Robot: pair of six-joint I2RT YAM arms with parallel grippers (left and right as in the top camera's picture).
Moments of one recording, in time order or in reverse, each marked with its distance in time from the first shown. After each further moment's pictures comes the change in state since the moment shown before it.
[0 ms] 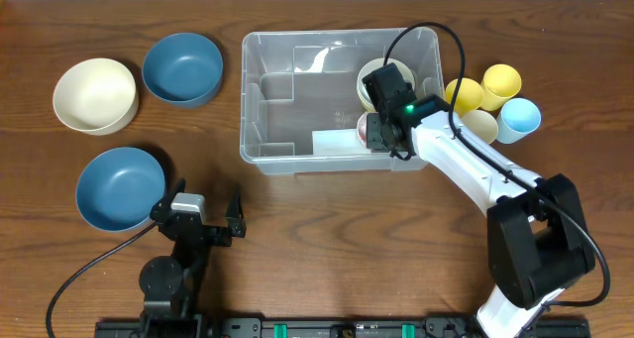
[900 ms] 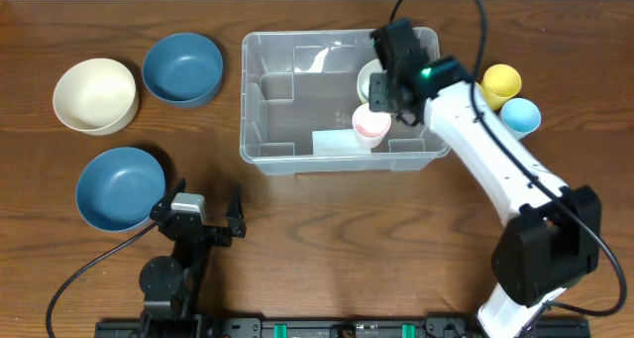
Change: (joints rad) left arm 0.000 0.000 0.000 0.000 0.000 0.000; right arm -0.041 0.000 0.336 -0.217 0.013 -0.058
